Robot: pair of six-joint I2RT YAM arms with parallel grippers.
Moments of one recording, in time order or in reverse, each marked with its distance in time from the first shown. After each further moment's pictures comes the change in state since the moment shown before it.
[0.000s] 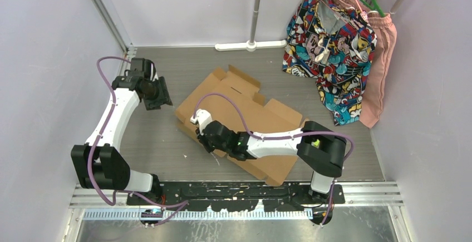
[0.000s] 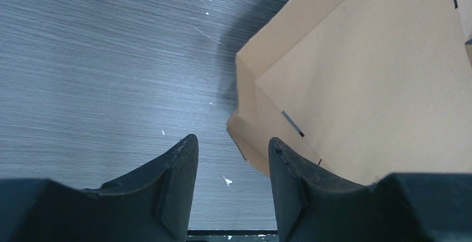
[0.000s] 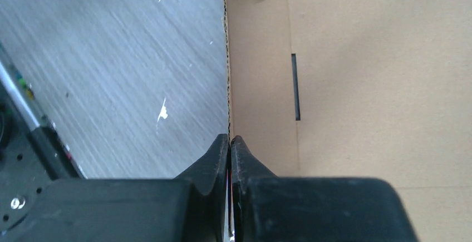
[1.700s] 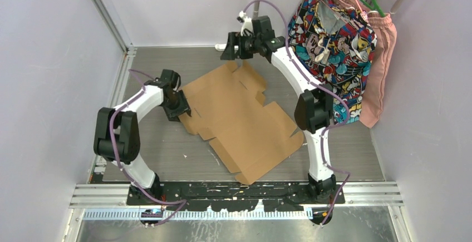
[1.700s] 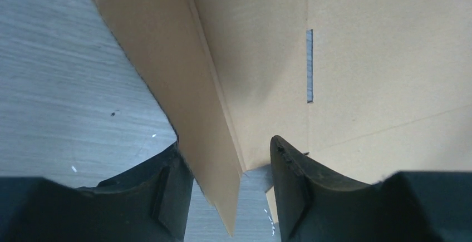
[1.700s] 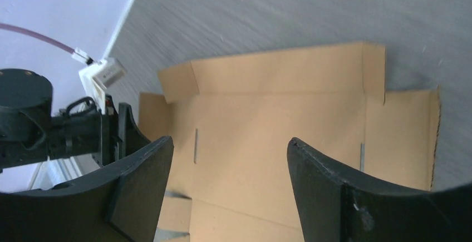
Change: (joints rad) left arm -0.125 0.268 -0.130 0.203 -0.010 -0.261; right arm -0.789 0.431 1.166 -0.708 -0.698 0.045
